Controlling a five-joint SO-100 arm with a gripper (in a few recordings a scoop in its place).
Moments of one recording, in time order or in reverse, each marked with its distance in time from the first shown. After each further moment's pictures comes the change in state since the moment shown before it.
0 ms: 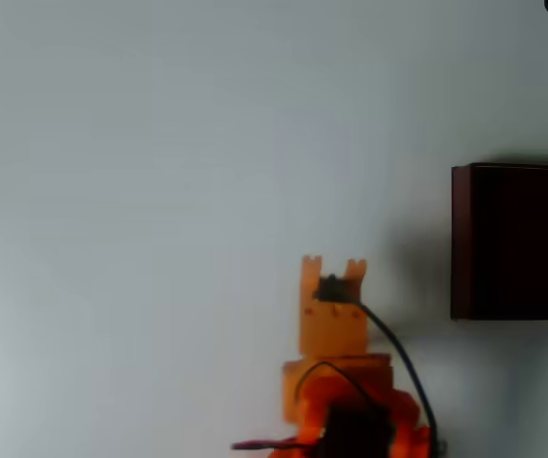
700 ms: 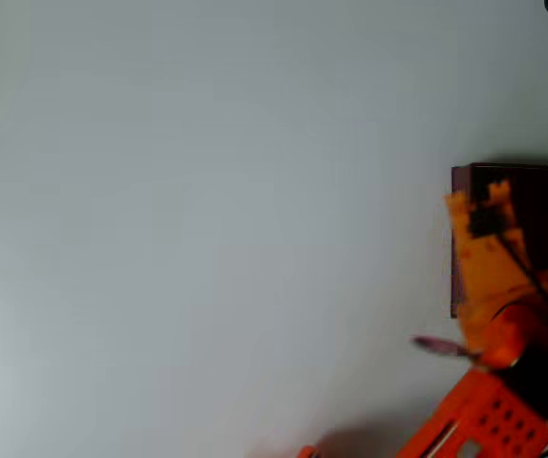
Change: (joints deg) arm 25.8 -37.7 -35.8 -16.3 -44.1
